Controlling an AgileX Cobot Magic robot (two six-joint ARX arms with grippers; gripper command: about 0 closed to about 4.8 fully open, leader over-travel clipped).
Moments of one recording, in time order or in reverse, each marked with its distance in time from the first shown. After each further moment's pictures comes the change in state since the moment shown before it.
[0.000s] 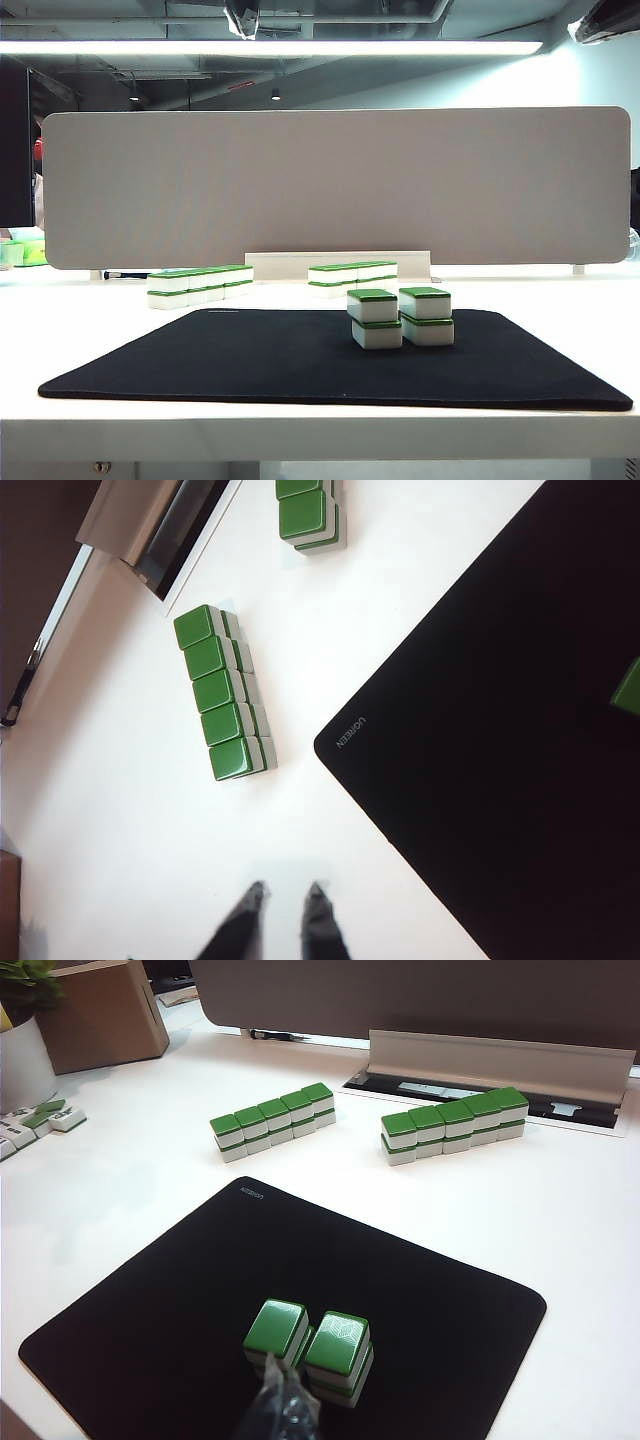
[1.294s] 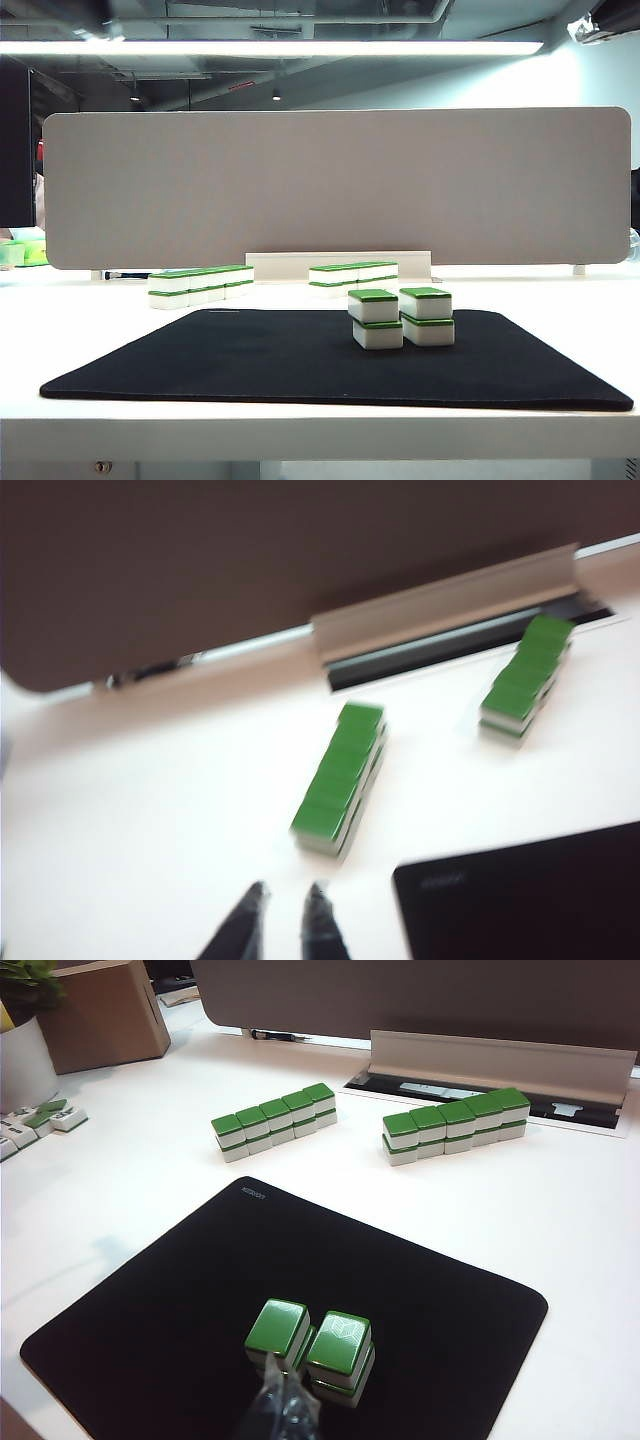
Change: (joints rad) left arm 0.296 -0.834 -1.374 1.215 0.095 -0.273; right arm 0.000 0.000 0.000 0.000 0.000 0.000
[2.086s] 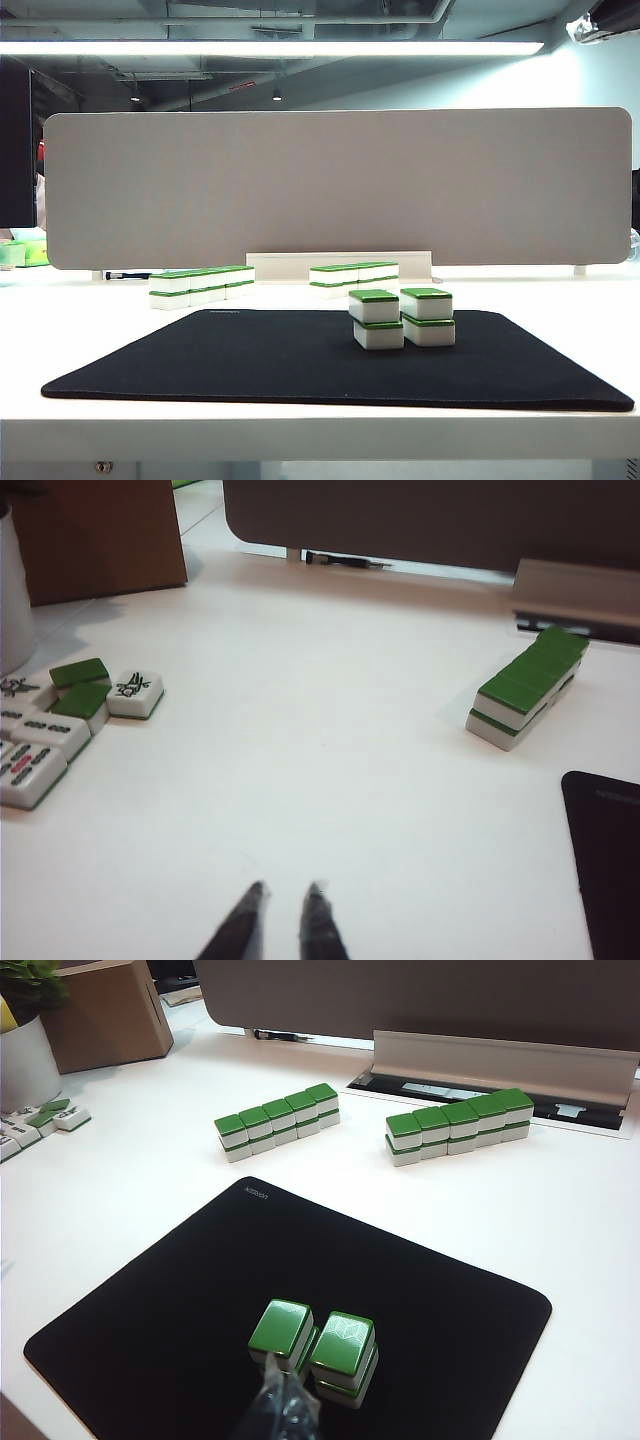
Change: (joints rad) left arm 0.363 -0.735 -0.789 0.167 0.088 -0.221; right arm -0.001 0.000 0.000 0.000 -0.001 0.000
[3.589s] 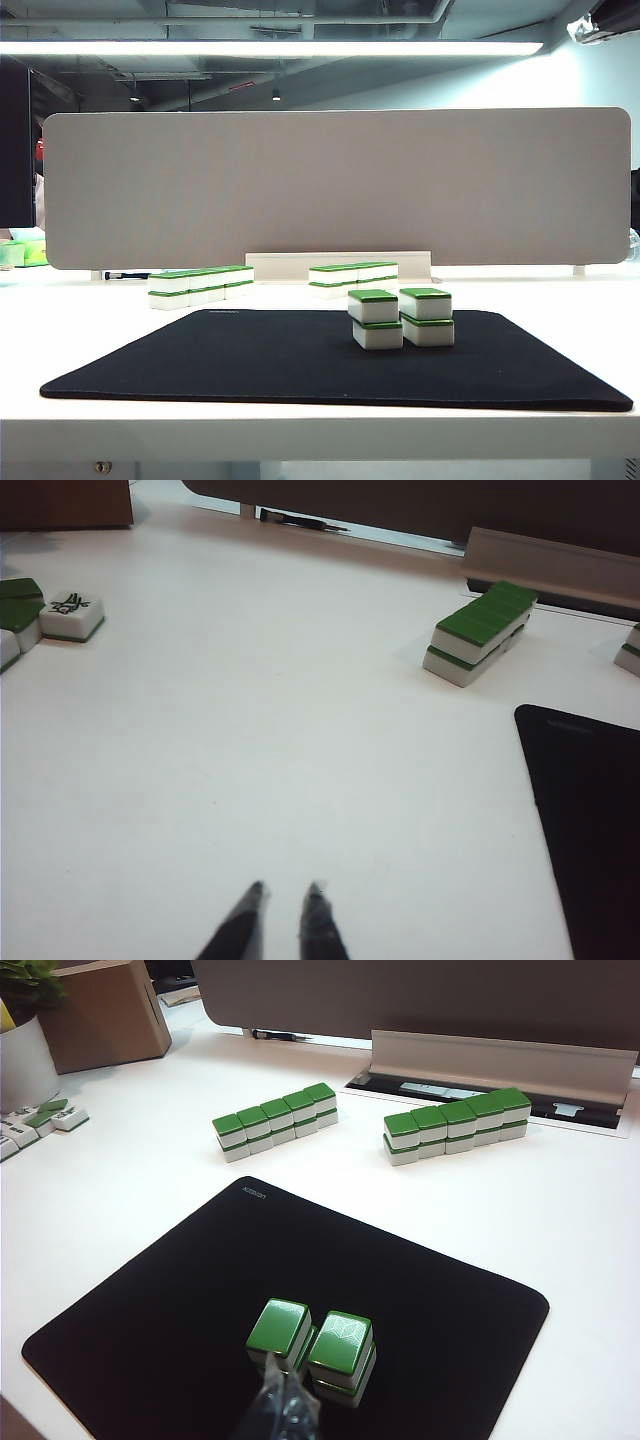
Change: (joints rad) left arm 0.040 -0.347 -0.218 -0.124 0.131 -0.047; right arm 0.001 0.000 0.000 0.000 0.000 0.000
